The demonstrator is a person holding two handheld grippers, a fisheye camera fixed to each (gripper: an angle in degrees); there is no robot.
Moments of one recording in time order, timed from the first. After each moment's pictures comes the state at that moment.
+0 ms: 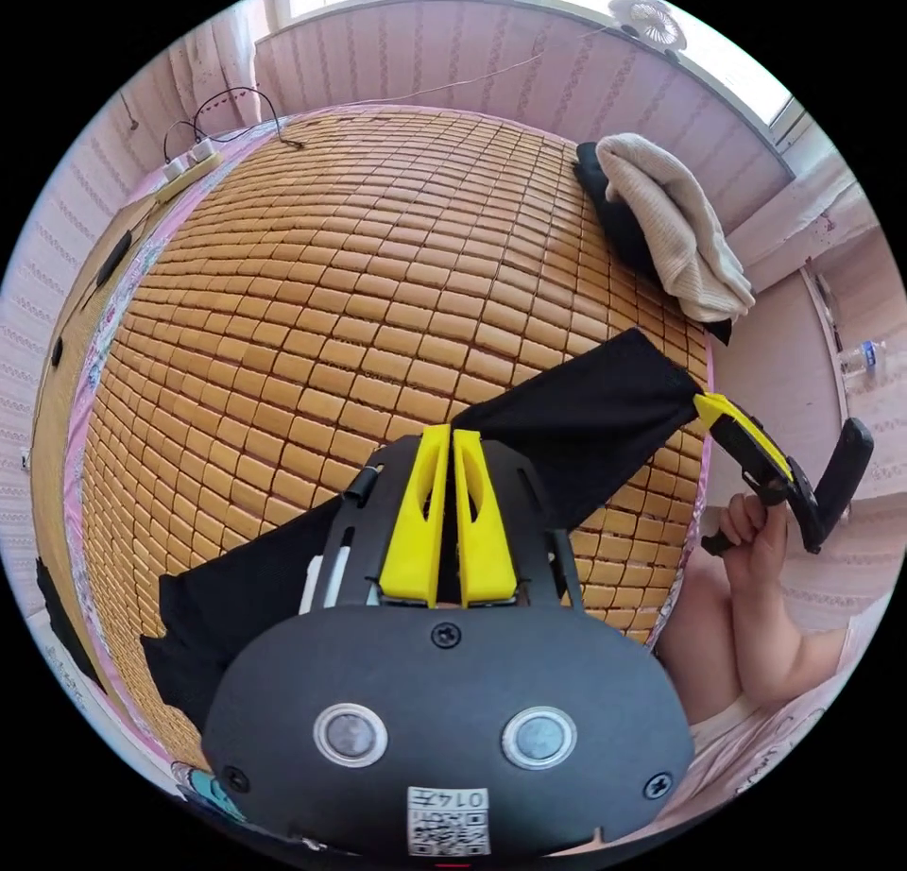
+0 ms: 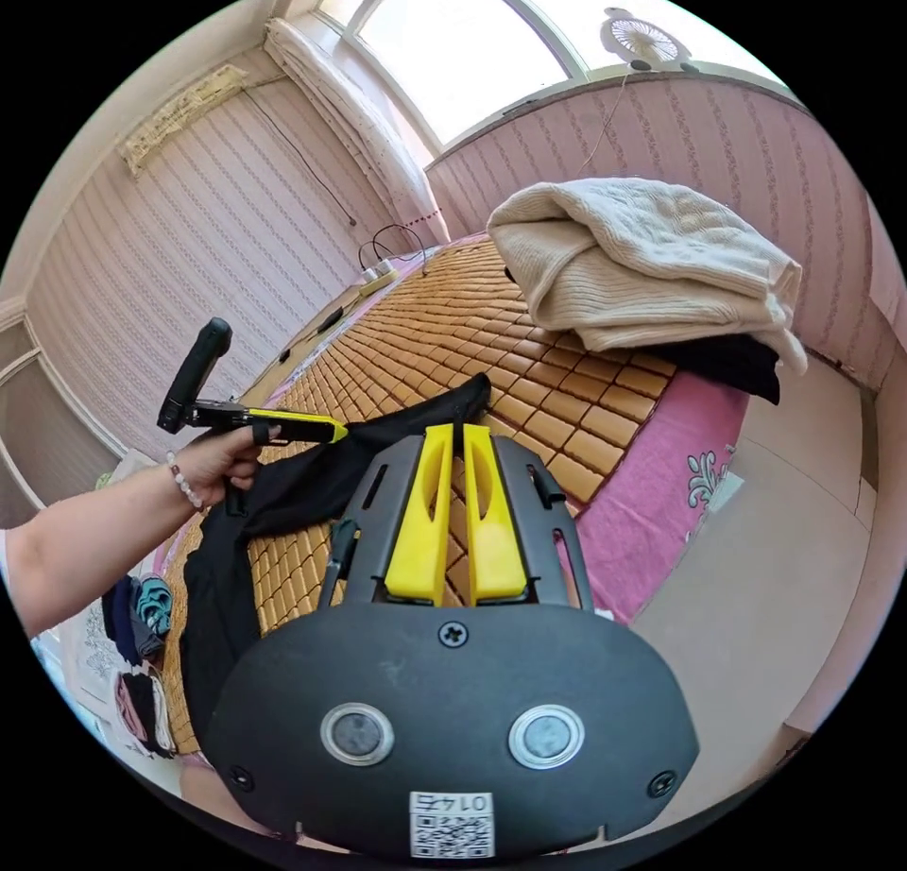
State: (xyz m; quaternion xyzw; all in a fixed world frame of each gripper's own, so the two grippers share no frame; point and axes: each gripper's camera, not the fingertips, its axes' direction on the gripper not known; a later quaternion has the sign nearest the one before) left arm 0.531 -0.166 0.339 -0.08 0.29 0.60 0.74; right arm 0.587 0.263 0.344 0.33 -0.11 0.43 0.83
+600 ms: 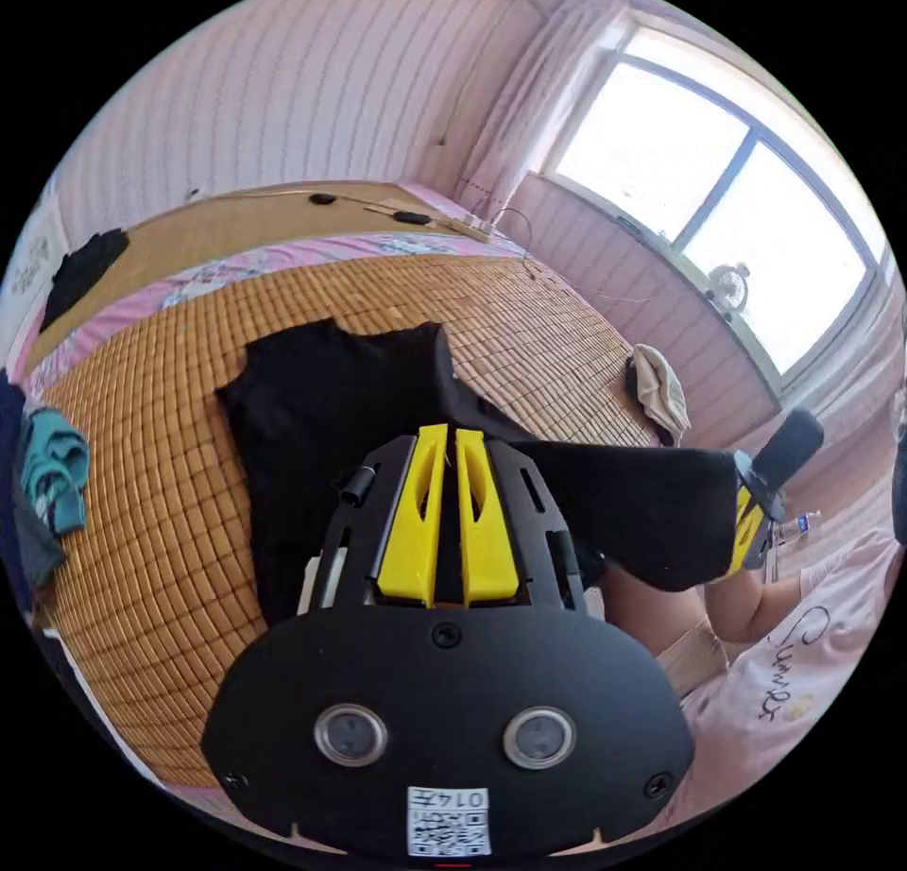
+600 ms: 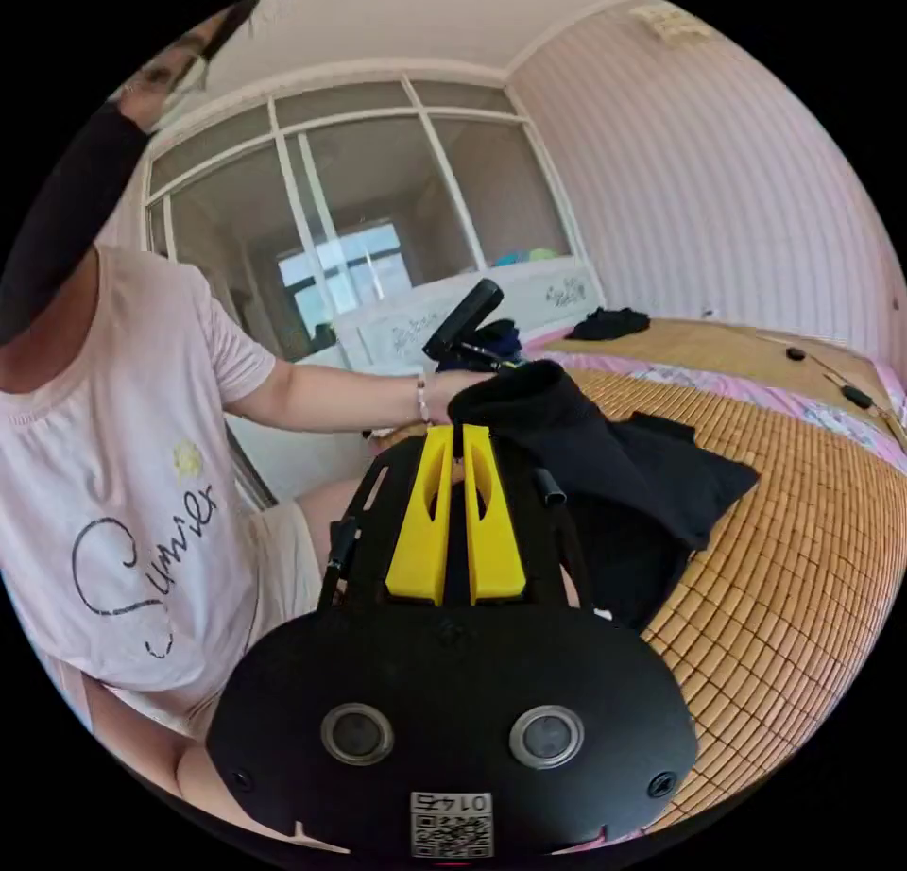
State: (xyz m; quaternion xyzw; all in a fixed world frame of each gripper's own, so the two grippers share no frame) left arm -0.014 -0.195 0.317 -0.01 0.37 0.24 0.90; right arm 0.198 0.121 0.226 0.24 -0.44 -0.32 0.81
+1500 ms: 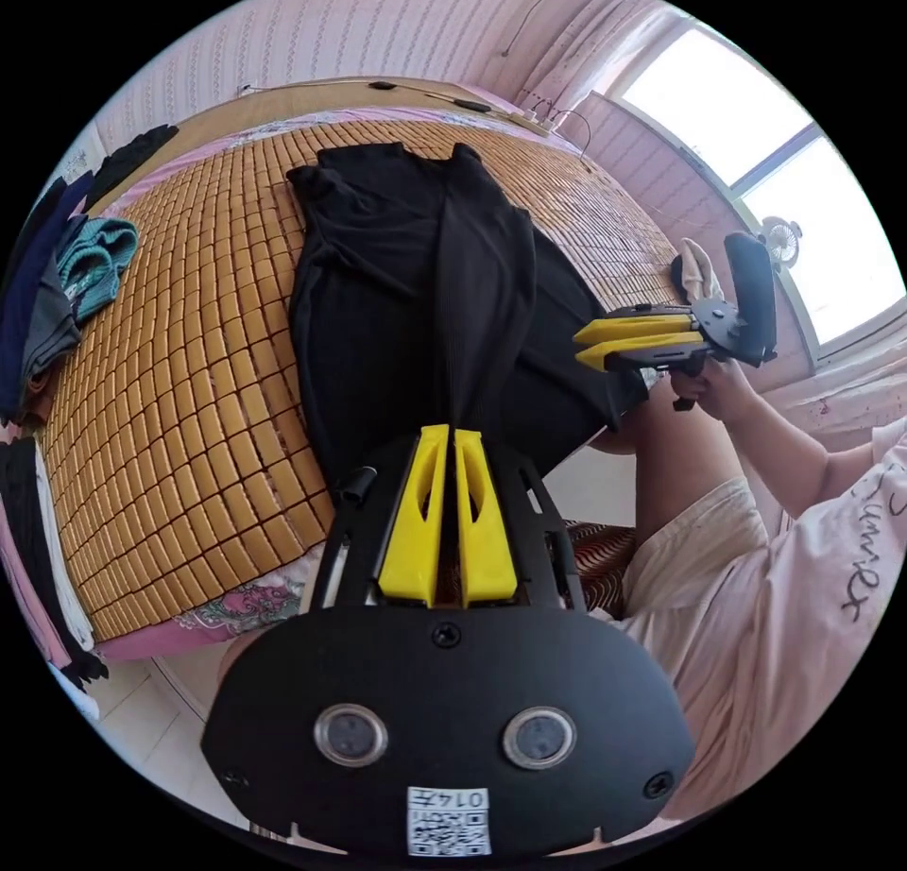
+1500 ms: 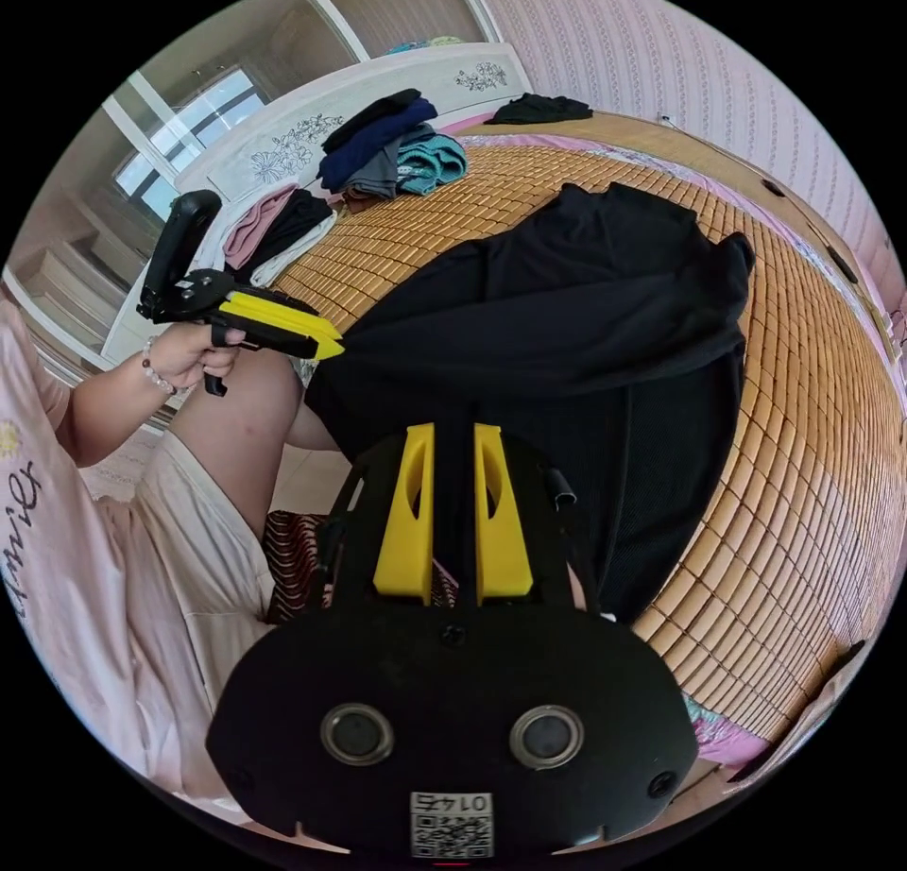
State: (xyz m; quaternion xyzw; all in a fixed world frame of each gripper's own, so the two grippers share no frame) left arm -0.180 -0.082 0.337 -0.13 0.29 0.27 0.91; right arm 0.037 0.044 0.360 0.06 -0.27 -0.22 0.94
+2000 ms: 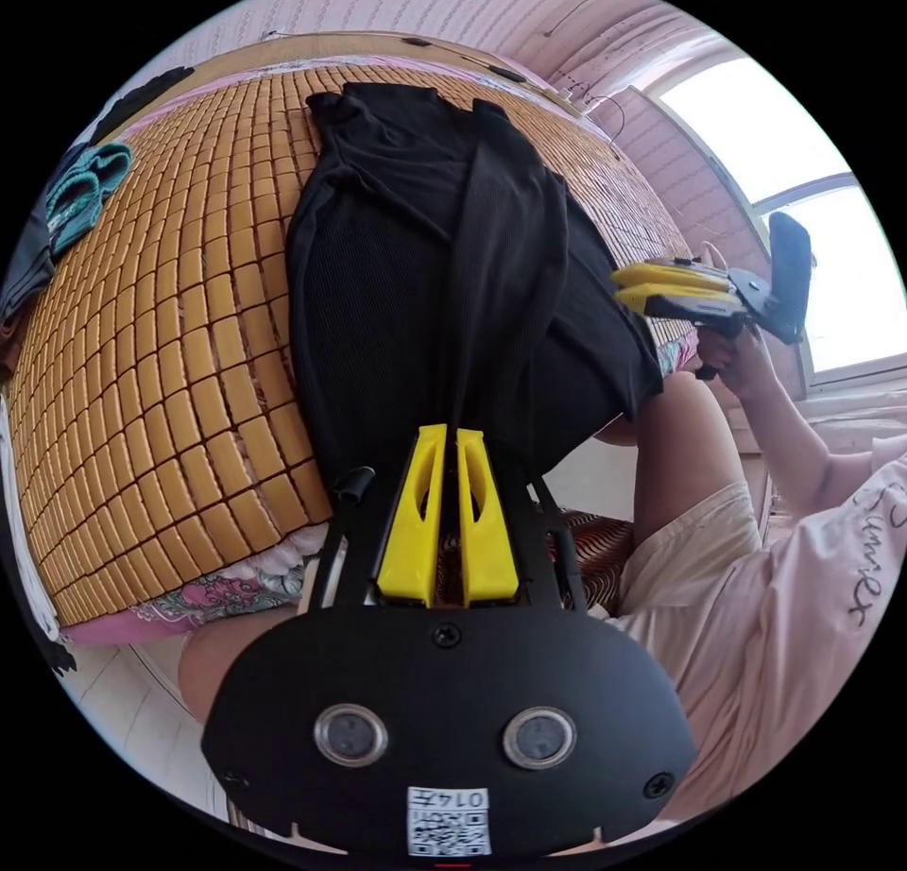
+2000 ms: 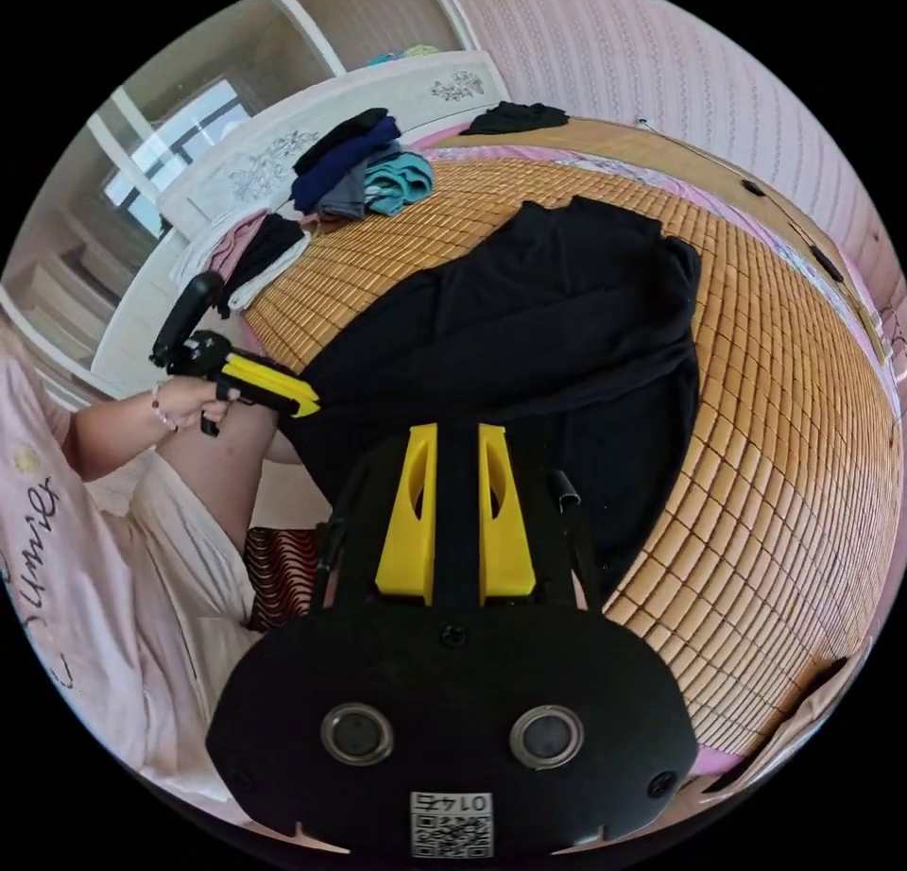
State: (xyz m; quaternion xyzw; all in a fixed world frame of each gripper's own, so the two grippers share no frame) left arm -0.219 -0.085 0.373 -0.19 0.31 0.24 0.90; right arm -0.015 0.014 0.380 0.05 -0.25 -0.28 0.93
